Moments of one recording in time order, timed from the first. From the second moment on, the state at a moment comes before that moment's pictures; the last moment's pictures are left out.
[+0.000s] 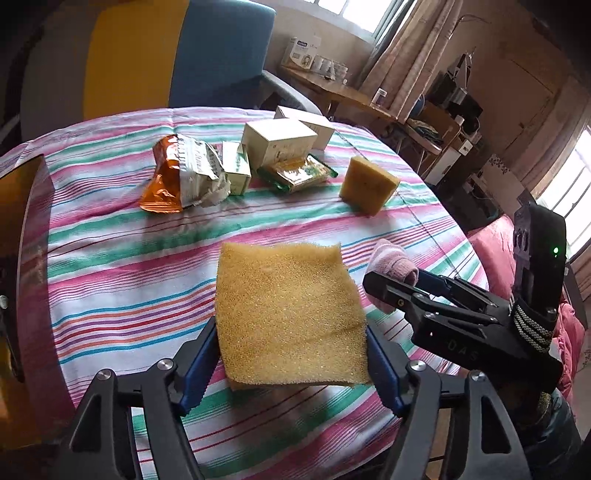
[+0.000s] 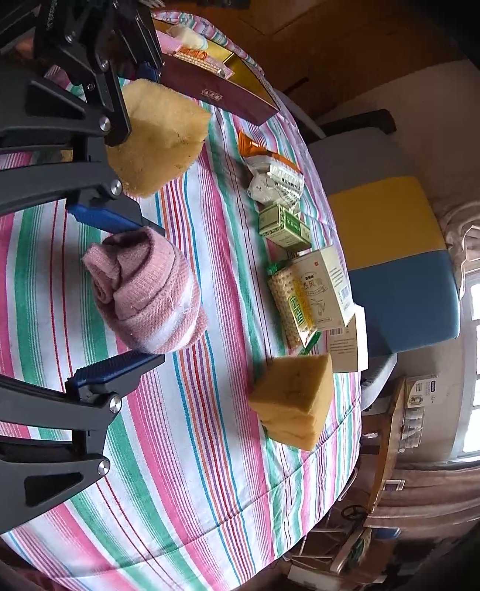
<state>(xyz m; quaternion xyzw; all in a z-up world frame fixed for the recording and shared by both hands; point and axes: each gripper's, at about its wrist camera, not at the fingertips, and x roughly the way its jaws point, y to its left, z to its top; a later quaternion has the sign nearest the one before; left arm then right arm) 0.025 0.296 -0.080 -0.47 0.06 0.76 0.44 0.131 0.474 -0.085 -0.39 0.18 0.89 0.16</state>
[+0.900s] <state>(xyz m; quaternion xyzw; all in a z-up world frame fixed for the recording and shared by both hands) -0.074 0.044 -0.020 -0.38 -0.06 0.90 0.20 -0.037 0.258 -0.025 -0.39 0.07 0.92 -0.08</state>
